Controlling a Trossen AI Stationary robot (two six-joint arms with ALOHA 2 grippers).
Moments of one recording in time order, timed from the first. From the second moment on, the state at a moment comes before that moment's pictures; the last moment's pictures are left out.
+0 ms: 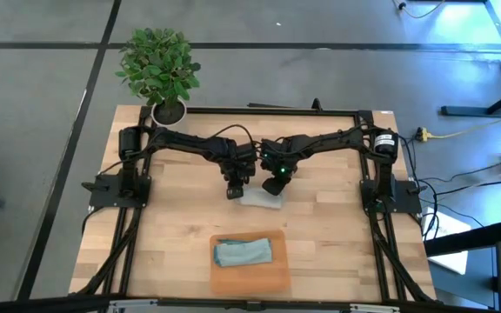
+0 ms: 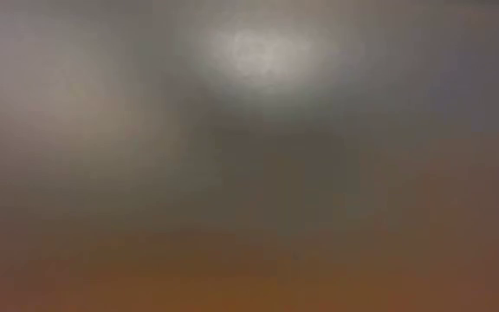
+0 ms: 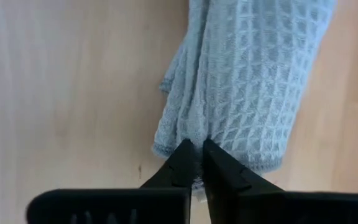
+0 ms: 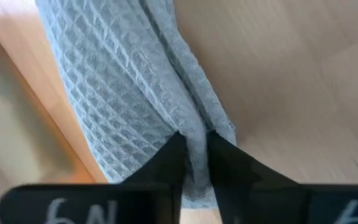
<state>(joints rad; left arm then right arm) 0.22 1.93 1.24 -0.61 0.32 0.00 -0.24 1.96 1.20 -0.62 -0.51 0.41</state>
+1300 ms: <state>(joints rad) 0.21 1.50 1.24 -0.87 0.16 -0.08 -0.24 1.96 1.20 -0.63 -0.44 0.44</state>
